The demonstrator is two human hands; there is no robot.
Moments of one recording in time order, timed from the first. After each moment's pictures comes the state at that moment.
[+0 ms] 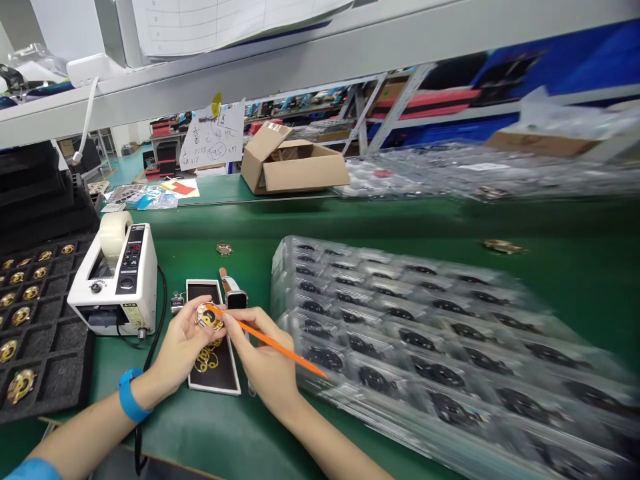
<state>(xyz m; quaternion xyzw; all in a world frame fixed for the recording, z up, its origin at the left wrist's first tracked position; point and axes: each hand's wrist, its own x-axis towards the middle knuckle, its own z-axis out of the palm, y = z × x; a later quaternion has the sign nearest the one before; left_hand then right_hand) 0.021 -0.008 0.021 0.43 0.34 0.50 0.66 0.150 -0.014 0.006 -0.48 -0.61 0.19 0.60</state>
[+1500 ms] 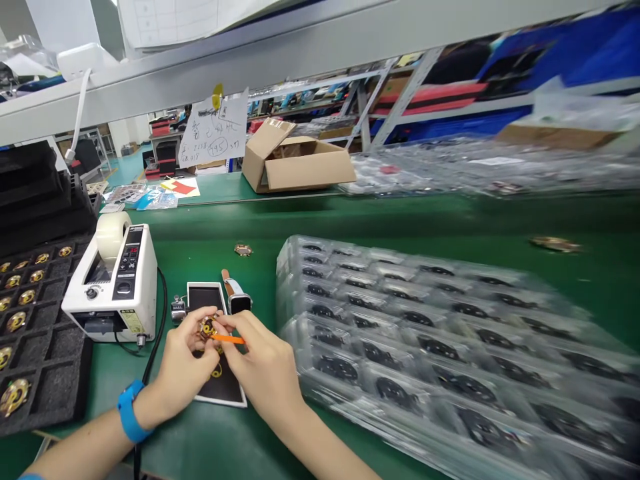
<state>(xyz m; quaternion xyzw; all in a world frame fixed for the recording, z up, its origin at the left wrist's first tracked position) 0.024 -0.011 0.016 0.60 0.46 0.46 0.47 0.149 -0.009 0.001 -0.49 -0.72 0.00 0.50</state>
